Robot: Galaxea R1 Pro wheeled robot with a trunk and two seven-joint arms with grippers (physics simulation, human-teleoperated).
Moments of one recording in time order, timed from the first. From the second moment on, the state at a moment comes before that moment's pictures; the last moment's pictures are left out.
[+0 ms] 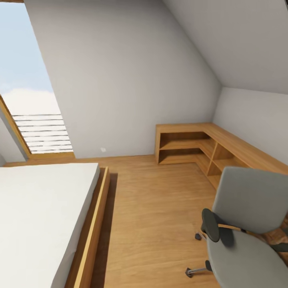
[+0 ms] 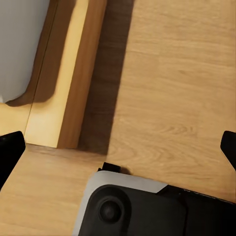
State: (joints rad) left arm -0.02 0.01 0.06 -0.23 0.23 -0.51 -0.03; right arm -0.30 -0.02 0.48 0.02 -0.42 -0.59 -0.16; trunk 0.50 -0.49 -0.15
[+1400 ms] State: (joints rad) left arm -0.02 0.01 0.06 -0.23 0.23 -0.51 -0.03; right arm -0.30 -0.04 0.48 0.02 -0.42 -0.59 -0.16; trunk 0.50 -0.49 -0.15
